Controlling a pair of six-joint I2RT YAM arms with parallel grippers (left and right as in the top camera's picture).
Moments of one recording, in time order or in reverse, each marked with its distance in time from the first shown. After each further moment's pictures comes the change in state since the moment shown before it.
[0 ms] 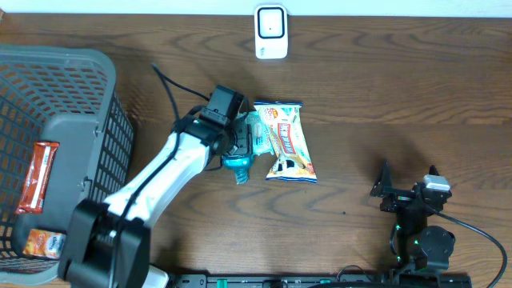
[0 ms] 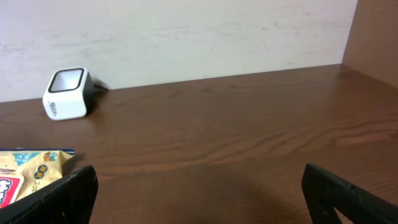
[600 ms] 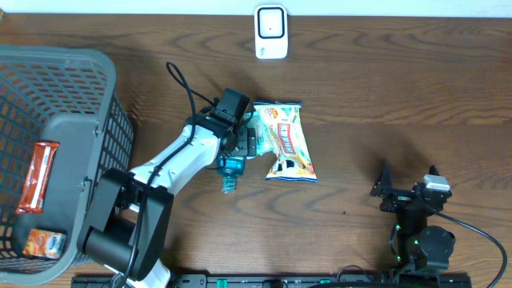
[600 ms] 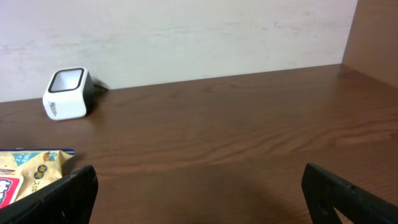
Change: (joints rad) left arm -0.002 0.123 0.000 0.056 -0.074 0.010; right arm 0.000 0.000 0.000 0.000 0.000 0.000
